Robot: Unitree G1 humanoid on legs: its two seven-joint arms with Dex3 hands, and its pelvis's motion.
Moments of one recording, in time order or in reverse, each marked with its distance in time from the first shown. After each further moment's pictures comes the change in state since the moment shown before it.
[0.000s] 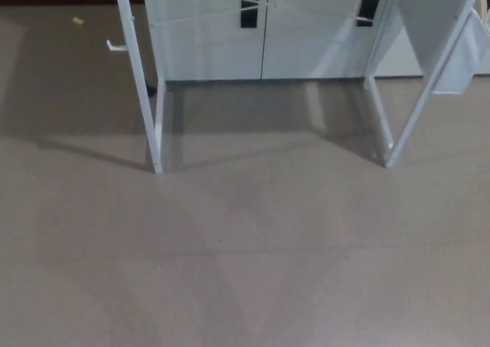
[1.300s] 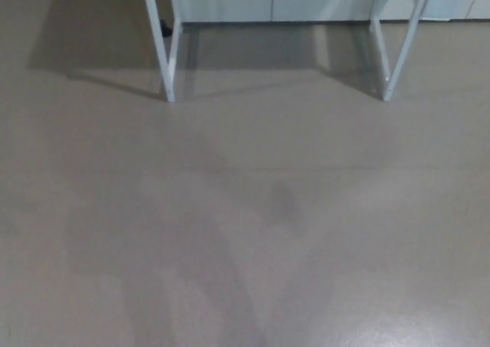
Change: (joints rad) left_arm -0.026 -0.016 0.026 -0.009 -0.002 0.025 -0.013; right_arm -0.014 0.007 -0.047 -0.020 0.005 0.004 0.005
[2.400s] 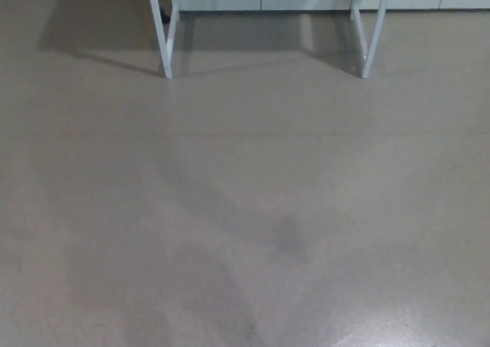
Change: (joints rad) left_arm 0.017 -0.030 0.065 -0.037 -0.013 0.084 -0.020; right_arm 0.015 0.007 -0.017 -0.045 -0.002 0.038 -0.007
